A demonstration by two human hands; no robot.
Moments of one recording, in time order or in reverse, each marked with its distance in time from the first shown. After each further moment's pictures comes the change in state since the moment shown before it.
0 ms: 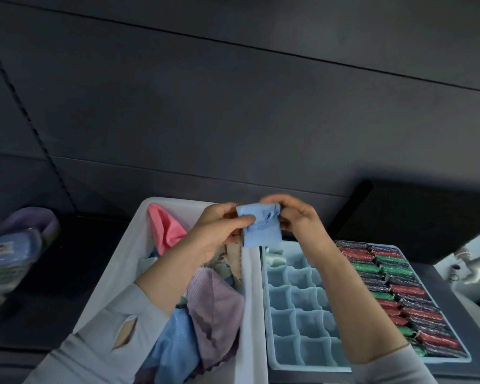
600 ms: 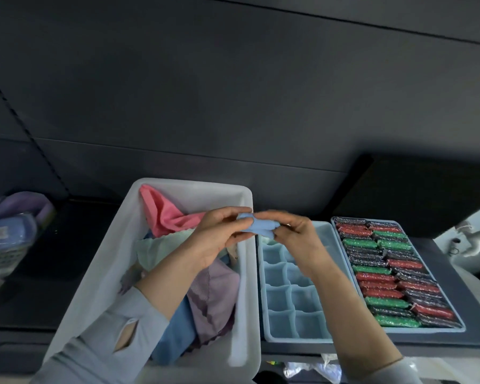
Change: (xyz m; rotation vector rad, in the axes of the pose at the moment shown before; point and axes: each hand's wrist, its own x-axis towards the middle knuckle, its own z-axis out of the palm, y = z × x) left_hand -0.007 -0.044 0.017 -0.143 -0.038 -0.082; right_hand -0.035 0.063 -0.006 0.059 -0.008 0.051
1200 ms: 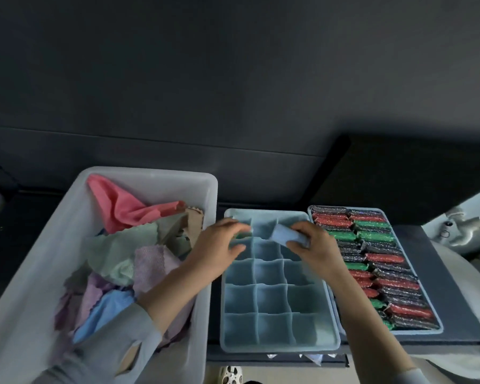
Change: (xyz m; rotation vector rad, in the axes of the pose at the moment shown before) left_hand 0.056 -0.078 0.051 1.158 0.005 0.444; right_hand 0.000 0.075 -0.135 -0.810 0.158 0.152
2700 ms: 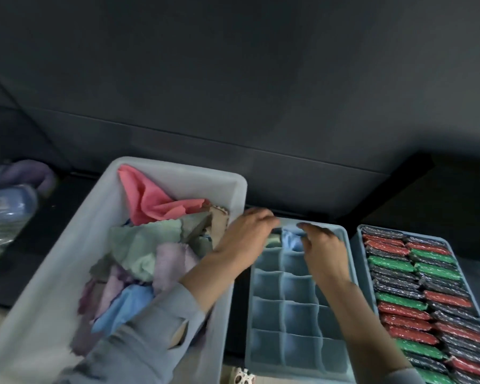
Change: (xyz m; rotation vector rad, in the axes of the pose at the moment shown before) left_hand 0.031 -0.030 -0.021 0.316 0.055 0.125; right_hand 0.045 -0.047 0.067 -0.330 0.146 -0.198
